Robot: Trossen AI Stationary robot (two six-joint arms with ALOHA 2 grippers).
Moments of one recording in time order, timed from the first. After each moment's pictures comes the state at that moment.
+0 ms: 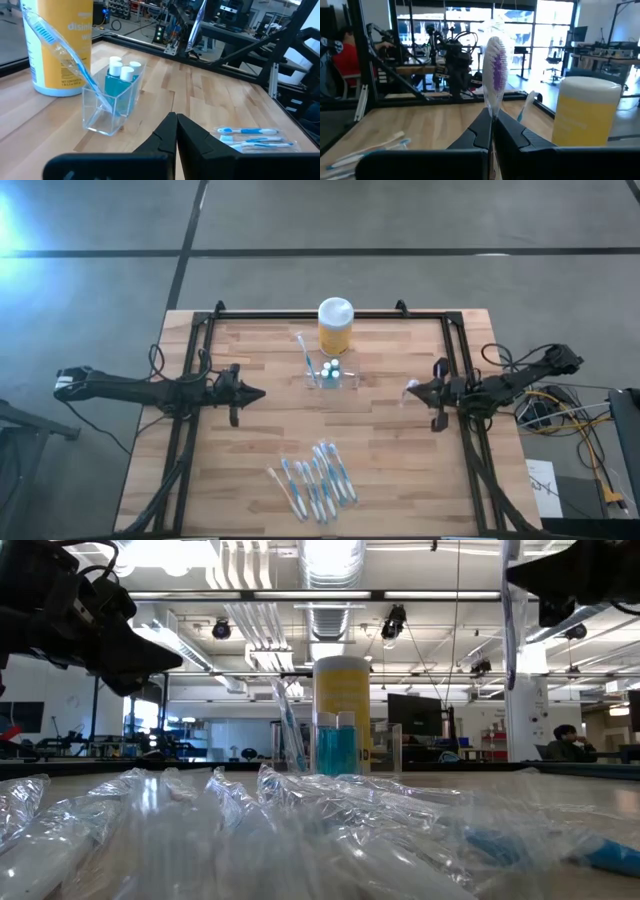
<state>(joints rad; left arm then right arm) -0.03 0.47 0.01 0.34 -0.14 -0.27 0.44 0.29 0.16 0.22 0.60 -0.03</state>
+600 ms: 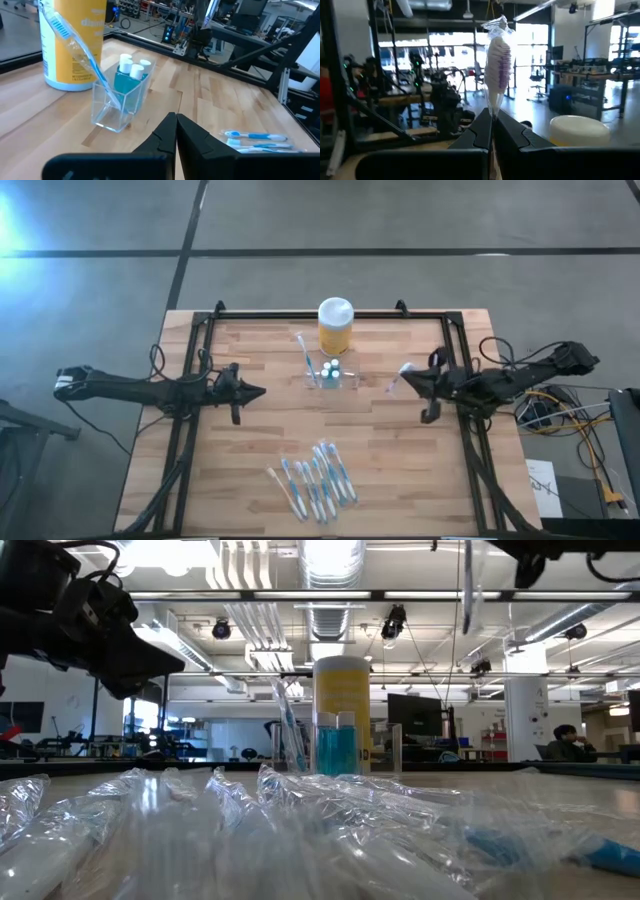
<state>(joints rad) -0.03 0.47 0.01 0.34 -0.19 -0.31 0.34 0.63 0.34 0.52 0.60 -0.07</state>
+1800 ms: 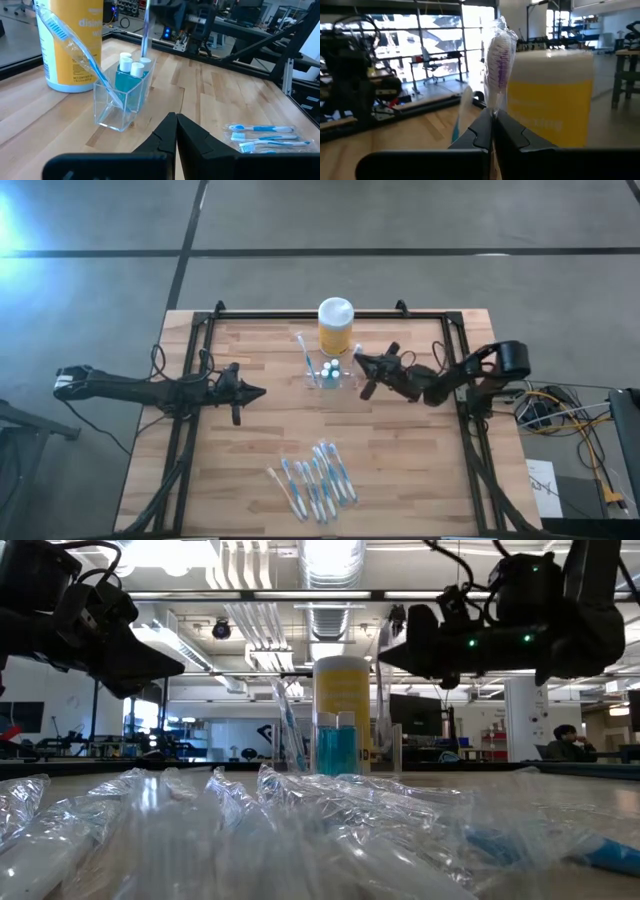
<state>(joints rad) -0.03 0.47 0.01 0.34 -0.18 -0.26 -0.10 1.70 0.35 1.49 0.47 0.05</state>
